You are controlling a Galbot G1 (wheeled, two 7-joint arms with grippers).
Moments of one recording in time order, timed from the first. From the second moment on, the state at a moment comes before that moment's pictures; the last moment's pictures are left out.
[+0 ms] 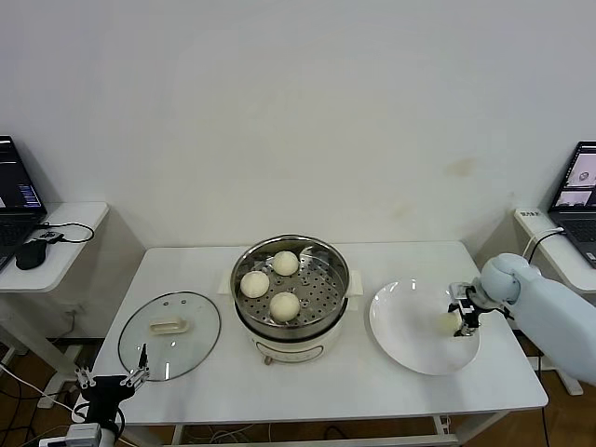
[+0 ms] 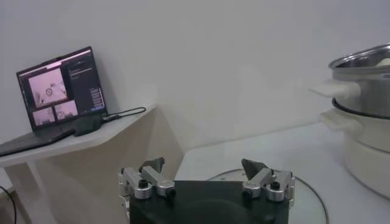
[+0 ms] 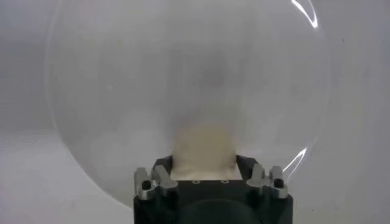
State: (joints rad) left arm 1.71 -1.23 -0.74 -1.99 -0.15 -0.01 -0.17; right arm -0.22 0.70 -0.51 1.11 -0.35 -0.15 -1.09
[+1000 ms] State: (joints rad) left arm 1.68 -1.22 -0.72 -2.01 -0.15 -0.01 -0.17; right arm 0.46 0.73 -1.00 1.43 0.20 -0.40 -1.05
